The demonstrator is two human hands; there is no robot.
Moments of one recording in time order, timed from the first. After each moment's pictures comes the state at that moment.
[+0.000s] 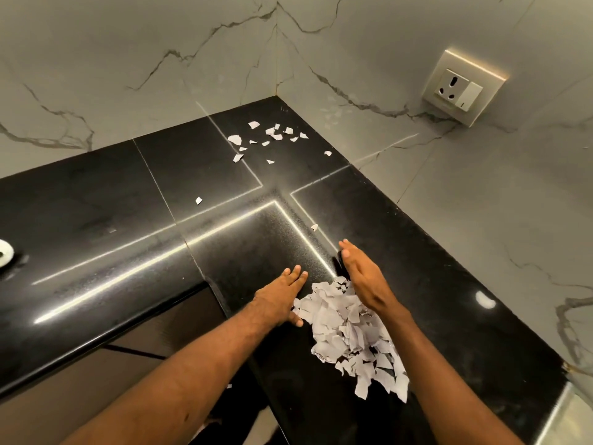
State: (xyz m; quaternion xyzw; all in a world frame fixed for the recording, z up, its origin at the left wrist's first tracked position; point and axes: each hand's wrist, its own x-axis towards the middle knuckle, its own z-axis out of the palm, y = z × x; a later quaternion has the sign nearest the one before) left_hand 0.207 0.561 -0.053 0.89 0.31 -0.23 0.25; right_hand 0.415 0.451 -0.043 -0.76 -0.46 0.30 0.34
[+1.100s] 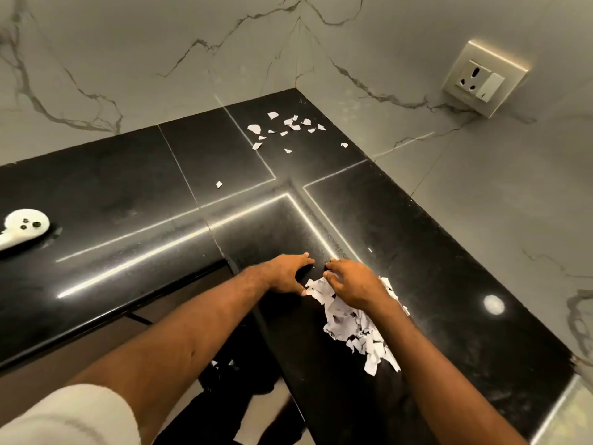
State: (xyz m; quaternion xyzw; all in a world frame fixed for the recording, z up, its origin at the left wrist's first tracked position) left_hand 0.185 0.584 -0.036 0.89 0.28 -0.19 0.31; right_hand 0.357 0.454 -0.042 -0.78 -0.59 0.22 0.07
